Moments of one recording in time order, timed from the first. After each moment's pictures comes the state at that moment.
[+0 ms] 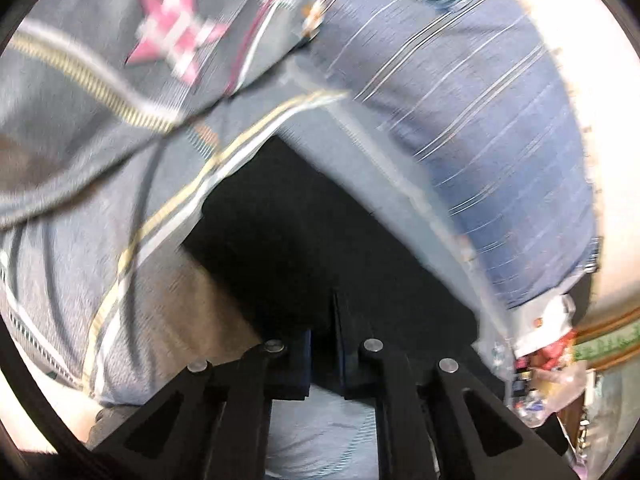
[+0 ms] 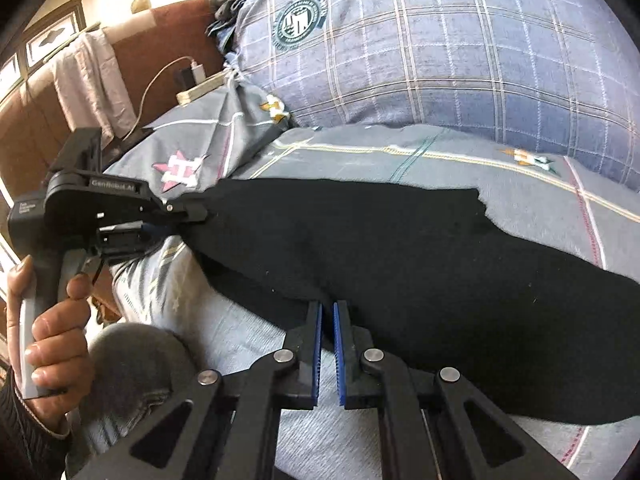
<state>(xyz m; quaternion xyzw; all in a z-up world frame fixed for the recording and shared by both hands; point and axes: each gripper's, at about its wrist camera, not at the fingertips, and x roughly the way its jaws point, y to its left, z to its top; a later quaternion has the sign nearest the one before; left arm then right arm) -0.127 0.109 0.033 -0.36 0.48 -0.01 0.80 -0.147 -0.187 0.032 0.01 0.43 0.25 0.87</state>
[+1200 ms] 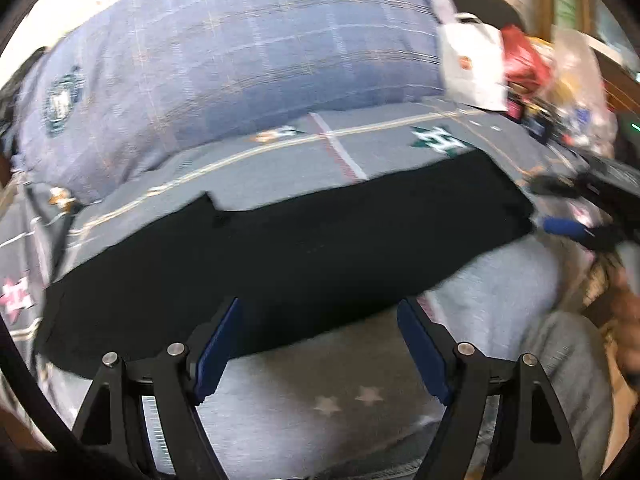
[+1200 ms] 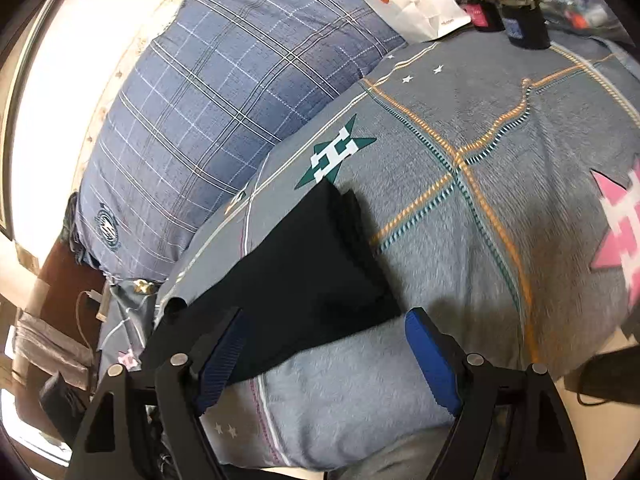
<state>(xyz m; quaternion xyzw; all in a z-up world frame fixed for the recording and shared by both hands) -0.206 -0.213 0.077 0.12 0.40 -0.19 0.89 -0.197 -0.532 0.030 0.37 0.40 0.02 0.84</state>
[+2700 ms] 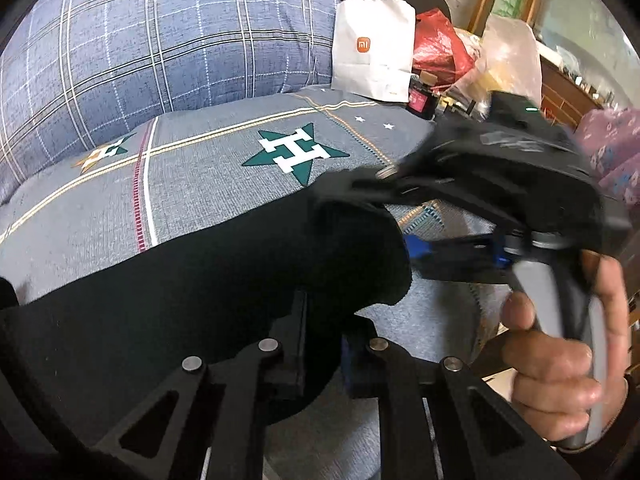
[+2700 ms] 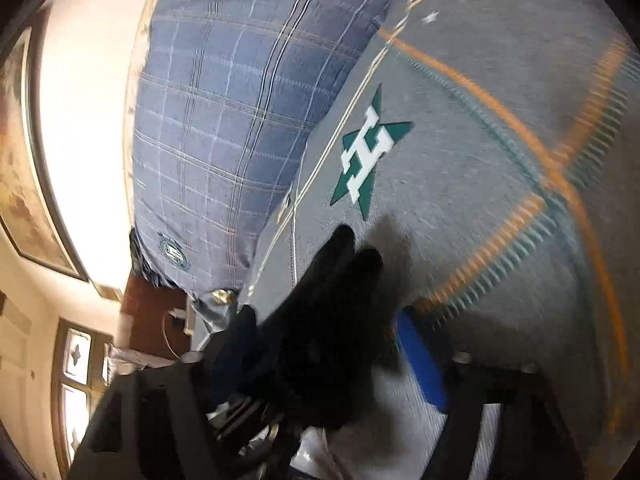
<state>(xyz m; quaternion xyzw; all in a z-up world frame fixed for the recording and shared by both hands) -0.174 -0.331 0.068 0.06 0.43 -0.36 0.83 -0.130 -0.560 -0.019 0.51 0.41 0.14 0.75</state>
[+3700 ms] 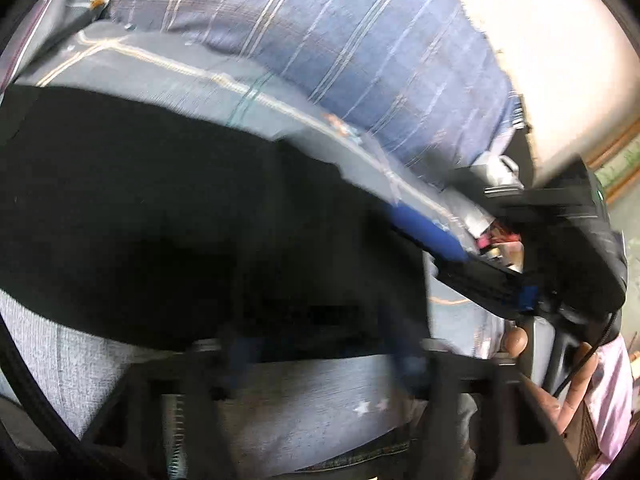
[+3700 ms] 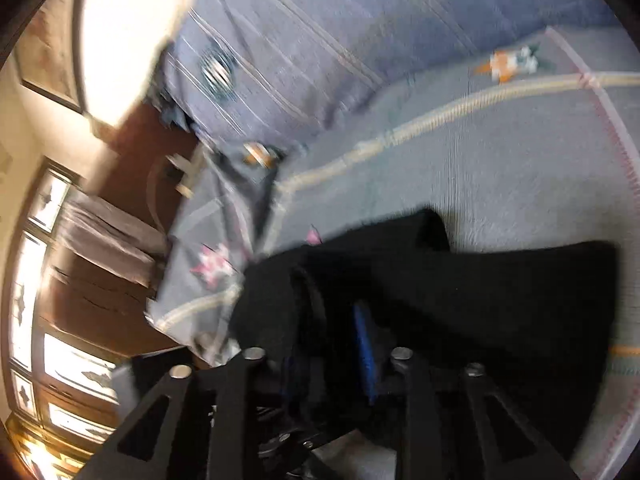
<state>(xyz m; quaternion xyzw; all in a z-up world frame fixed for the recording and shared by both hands) -0.150 -0.040 0.053 -0.26 0.45 -0.26 0.81 -0.083 -0.284 0.065 0.30 0.44 0.29 0.80</state>
